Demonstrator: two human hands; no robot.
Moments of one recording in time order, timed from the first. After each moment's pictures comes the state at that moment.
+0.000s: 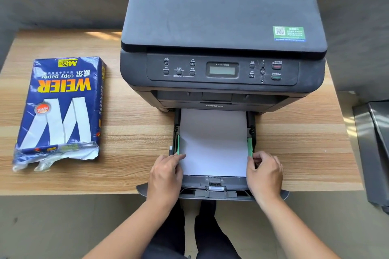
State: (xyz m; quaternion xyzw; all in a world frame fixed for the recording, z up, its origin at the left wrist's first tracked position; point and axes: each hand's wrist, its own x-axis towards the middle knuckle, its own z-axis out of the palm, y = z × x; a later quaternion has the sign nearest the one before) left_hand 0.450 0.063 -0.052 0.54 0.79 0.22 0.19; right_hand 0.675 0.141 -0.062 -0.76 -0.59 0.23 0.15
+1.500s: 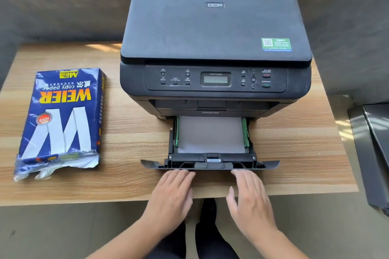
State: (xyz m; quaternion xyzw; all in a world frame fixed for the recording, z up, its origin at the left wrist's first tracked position) left_hand 0.452 0.036 -0.043 0.76 0.63 0.07 0.15; right_hand 0.673 0.080 -0.039 -0.58 -0.80 0.17 0.06
